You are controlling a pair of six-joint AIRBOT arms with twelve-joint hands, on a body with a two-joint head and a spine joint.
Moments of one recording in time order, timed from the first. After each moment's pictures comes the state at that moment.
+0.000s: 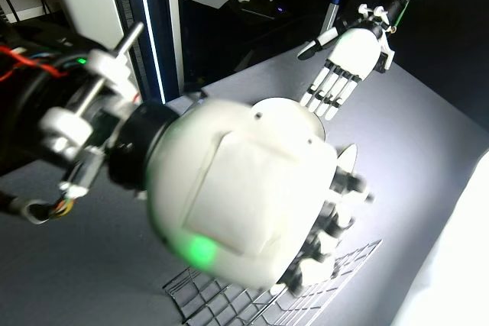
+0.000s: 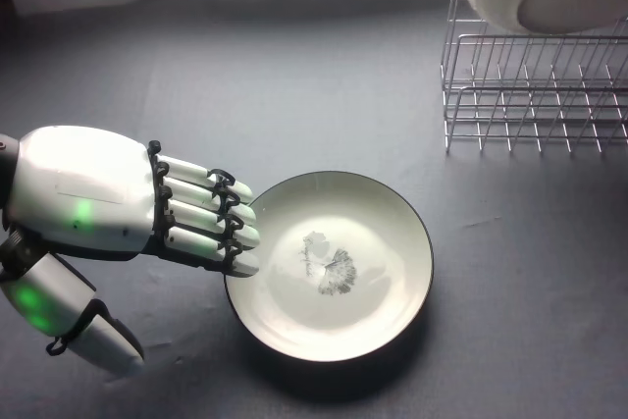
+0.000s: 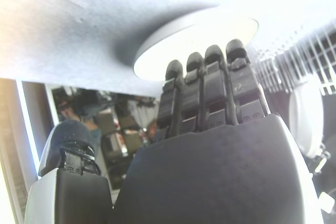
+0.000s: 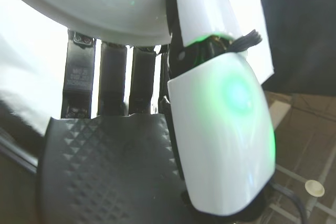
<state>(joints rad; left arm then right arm) 0.52 -0.97 1.37 1.56 -0.92 -0.16 -0.15 -0.75 1.14 -0.08 0.28 -0.22</state>
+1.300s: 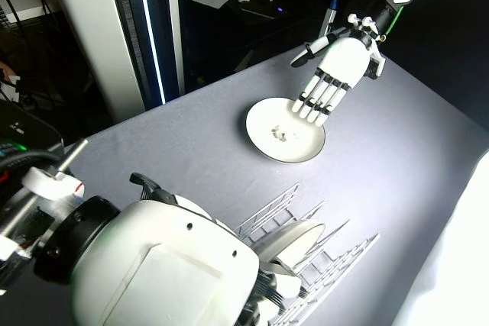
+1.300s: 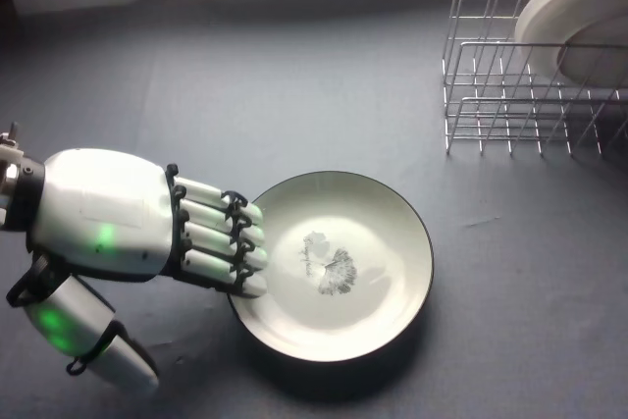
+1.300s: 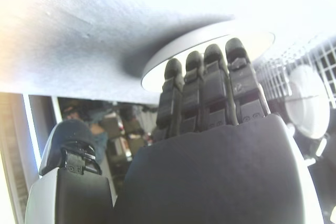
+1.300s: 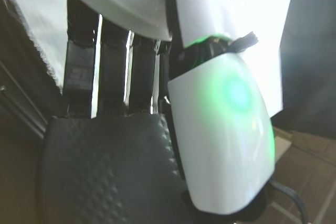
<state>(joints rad) 0.57 -1.00 1.36 1.55 -0.87 -0.12 -0.41 -0.79 1.29 -0.11 0.39 -0.23</state>
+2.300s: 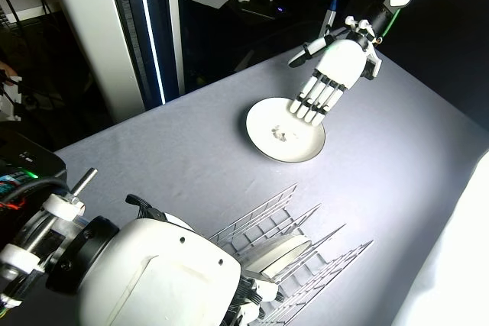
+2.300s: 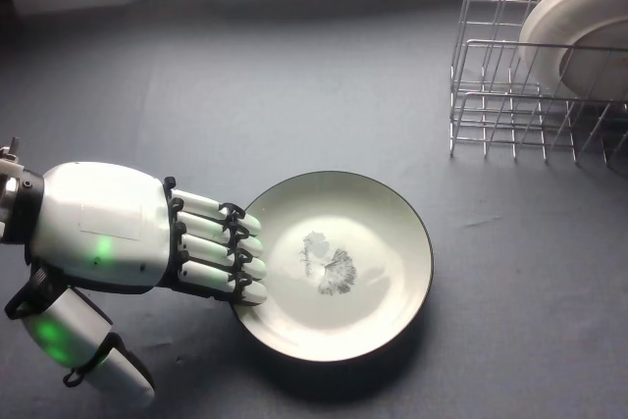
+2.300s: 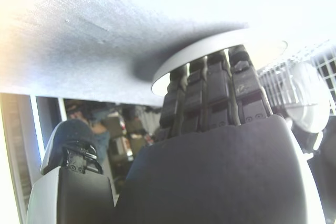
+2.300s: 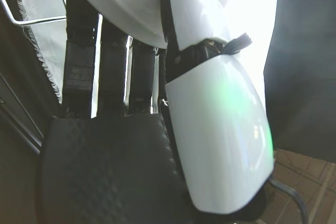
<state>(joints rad) 0.59 -1.01 1.36 1.55 -0.88 -0.12 -0.48 -0.81 1.33 -0.14 0.45 -0.24</state>
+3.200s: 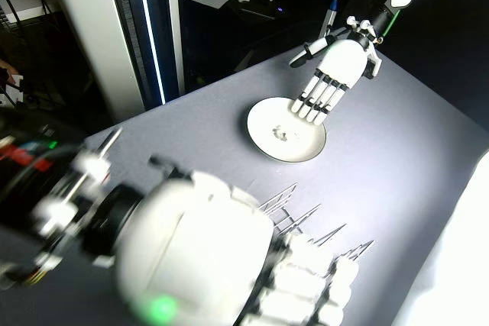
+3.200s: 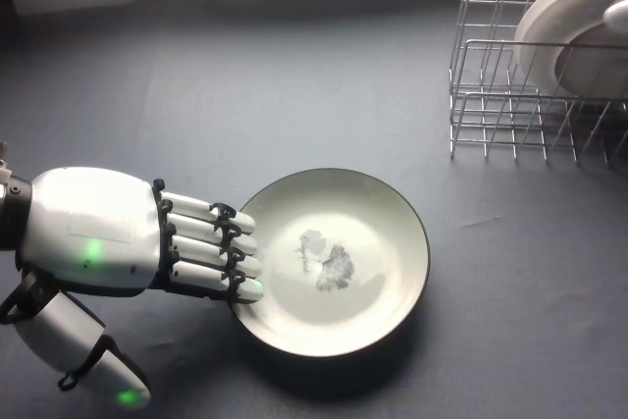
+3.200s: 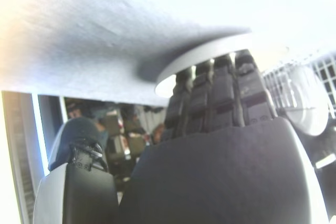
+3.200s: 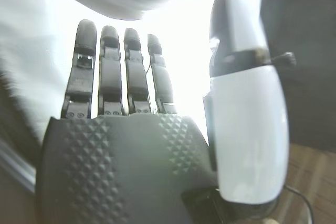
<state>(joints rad) 0.64 -1.00 1.38 1.52 -0.91 -0.12 -0.35 -0.80 1.21 -0.30 0.47 -0.24</state>
